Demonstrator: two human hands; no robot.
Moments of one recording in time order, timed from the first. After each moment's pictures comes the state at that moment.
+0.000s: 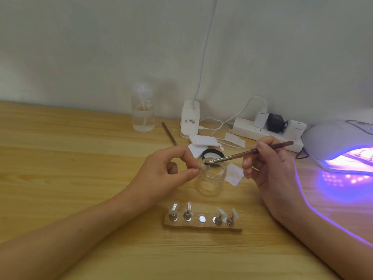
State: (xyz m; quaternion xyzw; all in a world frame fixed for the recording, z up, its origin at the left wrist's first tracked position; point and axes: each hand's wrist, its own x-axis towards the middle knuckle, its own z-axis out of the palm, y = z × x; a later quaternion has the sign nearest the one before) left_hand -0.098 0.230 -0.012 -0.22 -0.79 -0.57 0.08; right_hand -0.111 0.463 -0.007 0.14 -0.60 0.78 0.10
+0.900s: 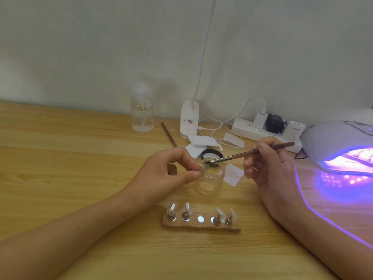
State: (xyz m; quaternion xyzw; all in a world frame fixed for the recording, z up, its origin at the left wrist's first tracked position) left_hand -0.096 0.232 -0.009 -0.19 -0.79 -0.58 0.03; right_hand -0.111 0.464 -0.007 0.12 -0.59 0.79 0.11
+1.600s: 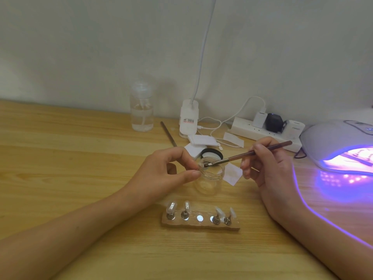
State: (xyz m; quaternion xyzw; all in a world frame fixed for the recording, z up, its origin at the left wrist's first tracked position) left_hand -0.096 0.232 -0.009 -0.19 -0.79 -0.58 0.04; right_hand -0.111 0.464 -0.009 0.12 -0.63 0.75 0.13
